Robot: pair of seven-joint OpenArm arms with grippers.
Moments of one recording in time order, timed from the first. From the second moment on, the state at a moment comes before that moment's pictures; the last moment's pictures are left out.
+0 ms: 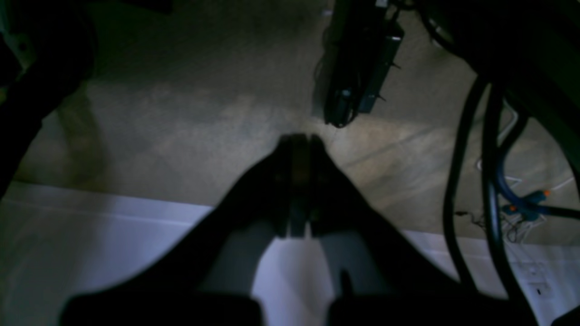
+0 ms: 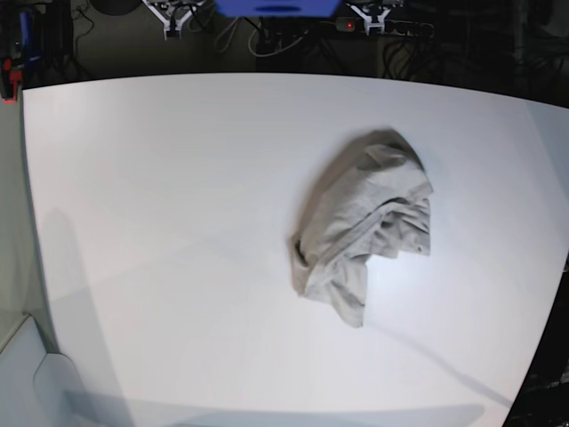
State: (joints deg) left arm 6.5 -1.4 4.5 9.8 -12.6 0.9 9.4; right arm -7.4 3.1 2.4 10.1 -0.1 -0.8 -2.5
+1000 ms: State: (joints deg) left arm 8.4 -2.8 12.8 14.9 -10.0 0.5 9.8; right arm -8.0 2.6 2.5 10.3 -0.1 -0.8 -2.5
